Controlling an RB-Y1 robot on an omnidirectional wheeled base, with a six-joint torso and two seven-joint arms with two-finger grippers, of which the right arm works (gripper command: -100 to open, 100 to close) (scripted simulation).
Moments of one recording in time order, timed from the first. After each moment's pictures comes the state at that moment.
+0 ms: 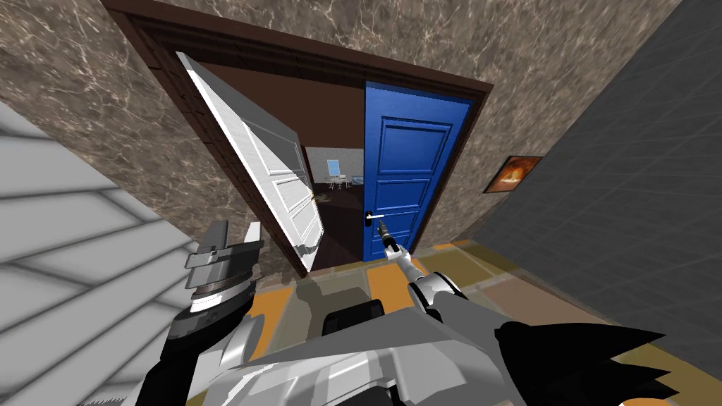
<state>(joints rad) -0.42 -0.24 -0.01 -0.68 -0.09 -0.47 -0.17</state>
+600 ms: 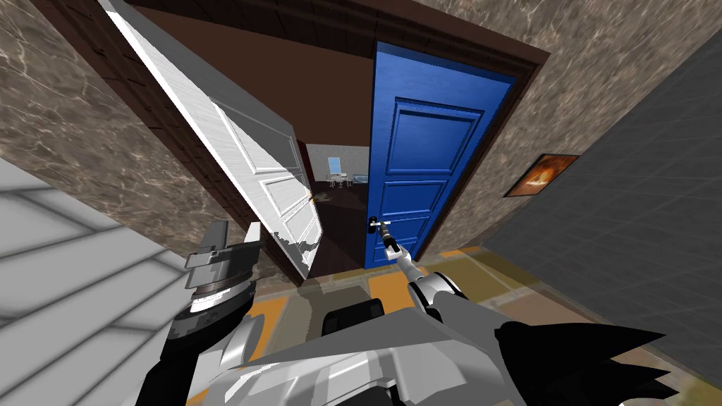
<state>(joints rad) -0.42 -0.24 -0.02 -0.67 -0.10 -0.48 -0.16</state>
